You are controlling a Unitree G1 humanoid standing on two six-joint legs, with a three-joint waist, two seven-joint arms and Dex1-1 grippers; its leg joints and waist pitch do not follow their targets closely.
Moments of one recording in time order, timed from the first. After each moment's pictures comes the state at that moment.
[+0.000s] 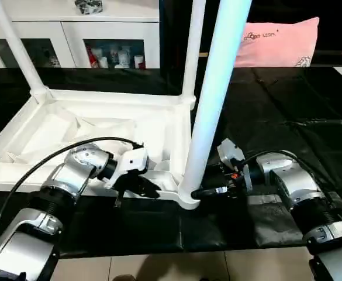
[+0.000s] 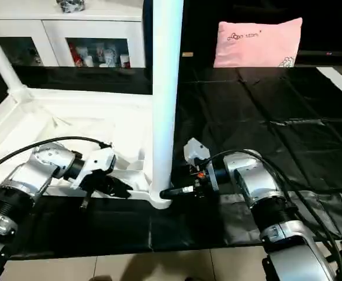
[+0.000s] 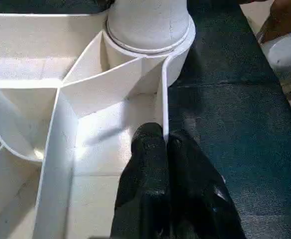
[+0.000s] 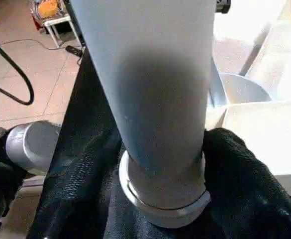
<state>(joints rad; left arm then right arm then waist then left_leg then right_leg) -0.65 0.47 -0.35 0.67 0.01 -0.06 -1.49 -0.58 -0.38 0.23 0.60 0.17 0.13 1.49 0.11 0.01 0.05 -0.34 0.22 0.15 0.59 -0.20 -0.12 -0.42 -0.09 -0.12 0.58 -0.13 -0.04</state>
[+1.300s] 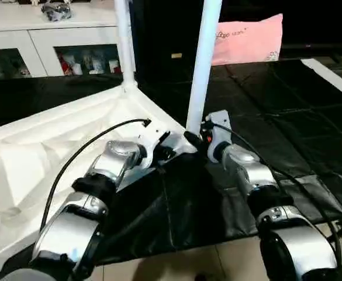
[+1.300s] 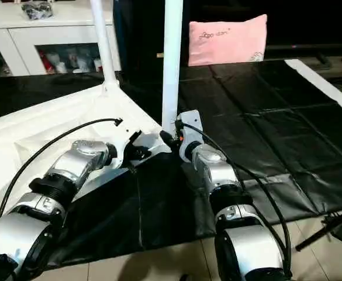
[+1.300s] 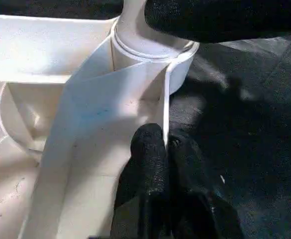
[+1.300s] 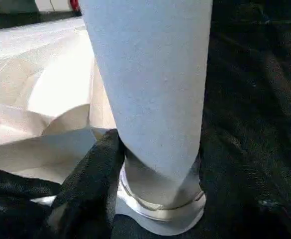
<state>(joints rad) -0.81 0.15 -0.16 0.90 0.04 0.29 -0.76 -0.74 -0.03 -0.05 0.92 0.12 0.13 0.42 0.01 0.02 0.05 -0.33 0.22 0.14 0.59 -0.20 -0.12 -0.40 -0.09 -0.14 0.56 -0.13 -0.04</state>
